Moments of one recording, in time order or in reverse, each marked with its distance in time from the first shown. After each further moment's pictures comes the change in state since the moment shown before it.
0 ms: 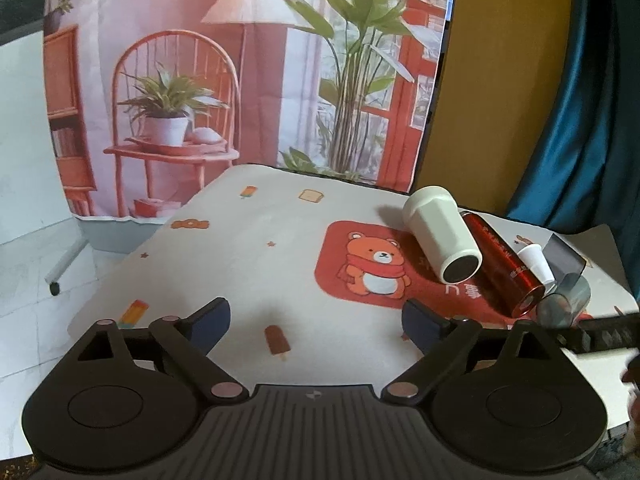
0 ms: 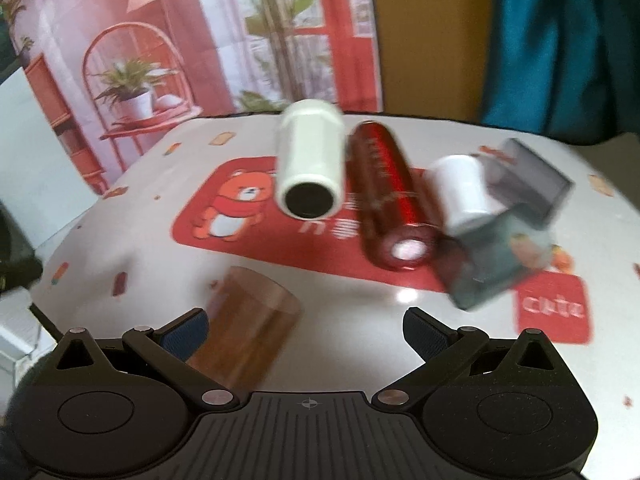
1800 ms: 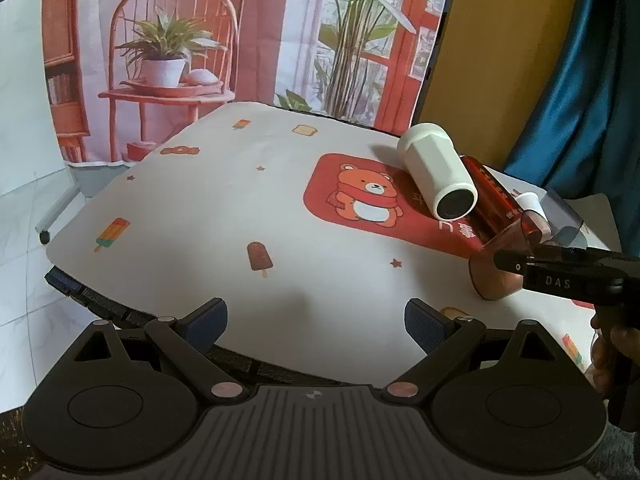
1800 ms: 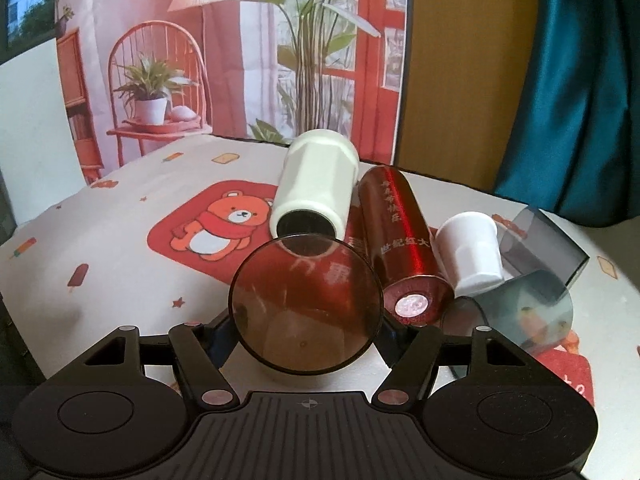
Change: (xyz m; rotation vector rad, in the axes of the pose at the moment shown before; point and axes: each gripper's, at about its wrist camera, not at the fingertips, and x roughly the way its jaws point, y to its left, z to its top) left arm 0.011 -0.004 -0.045 -0.041 0.139 -0.030; right arm 0.030 -0.003 -0.018 -0.200 -0.195 -0.058
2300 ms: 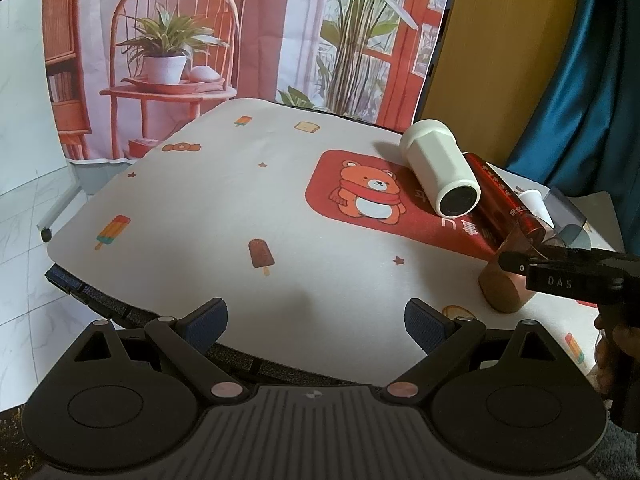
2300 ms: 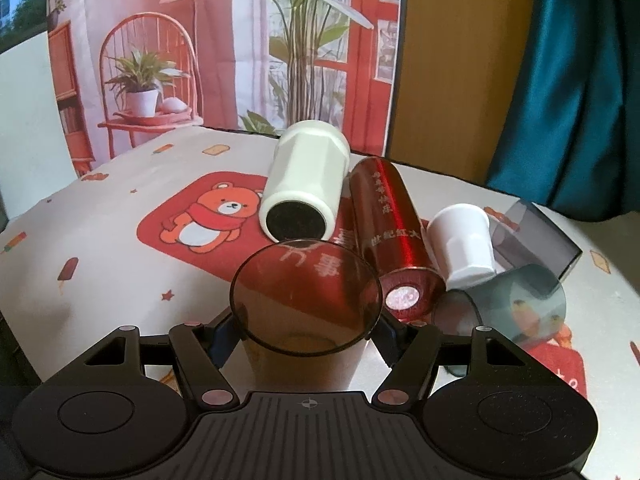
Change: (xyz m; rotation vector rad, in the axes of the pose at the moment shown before) left arm 0.003 0.002 0.000 -0.005 0.011 0.006; right arm 0.002 0.000 -0.002 0.003 0.023 -0.028
